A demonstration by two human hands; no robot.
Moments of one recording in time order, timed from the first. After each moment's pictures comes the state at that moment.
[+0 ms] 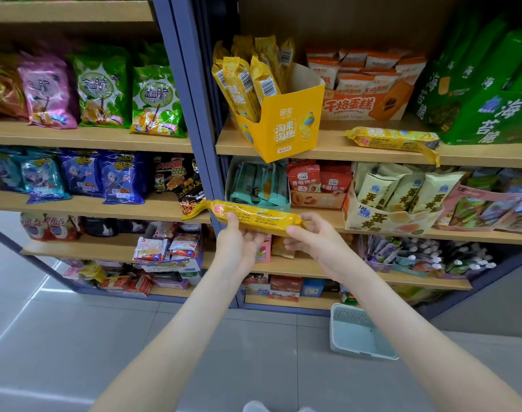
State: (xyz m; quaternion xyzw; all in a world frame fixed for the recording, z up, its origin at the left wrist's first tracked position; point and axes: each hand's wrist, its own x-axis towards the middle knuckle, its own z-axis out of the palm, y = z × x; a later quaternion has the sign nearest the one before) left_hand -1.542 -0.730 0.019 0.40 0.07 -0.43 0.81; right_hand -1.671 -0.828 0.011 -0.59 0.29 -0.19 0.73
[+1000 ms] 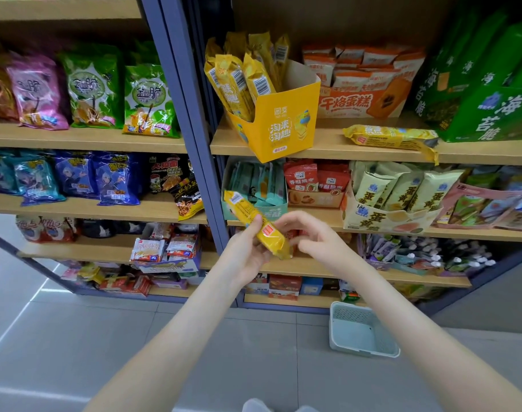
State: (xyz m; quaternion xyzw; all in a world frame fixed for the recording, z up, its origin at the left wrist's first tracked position) left_hand -1.548 -0.736 0.009 0.48 -0.02 -0.53 0.70; right_hand -1.682 -0.836 0.022 -0.79 0.13 -0.16 0.58
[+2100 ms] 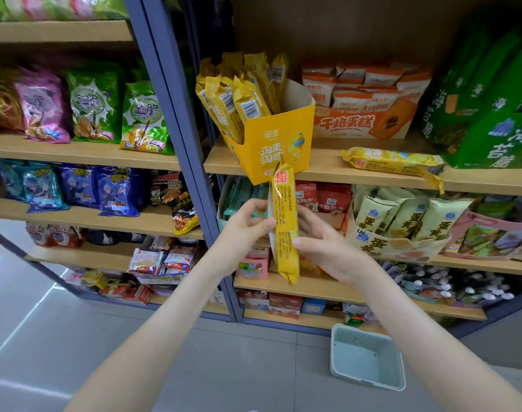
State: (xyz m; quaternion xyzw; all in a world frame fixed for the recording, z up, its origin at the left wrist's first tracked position) left_hand -1.534 -0.774 0.050 0.59 -0.38 -0.38 0.60; right_hand -1.676 -0.897 0.036 -0.62 0.11 -0.11 0.77
